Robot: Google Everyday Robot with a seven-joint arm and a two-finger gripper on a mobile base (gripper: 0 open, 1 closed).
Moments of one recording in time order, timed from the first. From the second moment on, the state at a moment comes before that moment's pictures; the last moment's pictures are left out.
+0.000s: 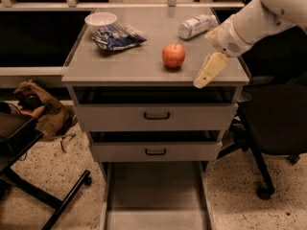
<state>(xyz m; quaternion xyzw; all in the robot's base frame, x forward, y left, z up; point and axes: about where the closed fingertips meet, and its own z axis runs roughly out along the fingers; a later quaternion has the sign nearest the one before) 0.652 -0.154 0.893 -0.58 0.74 0.07 0.32</state>
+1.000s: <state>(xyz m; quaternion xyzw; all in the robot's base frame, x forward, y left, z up) 0.705 -0.128 0.869 -0.59 0.73 0.09 0.32</state>
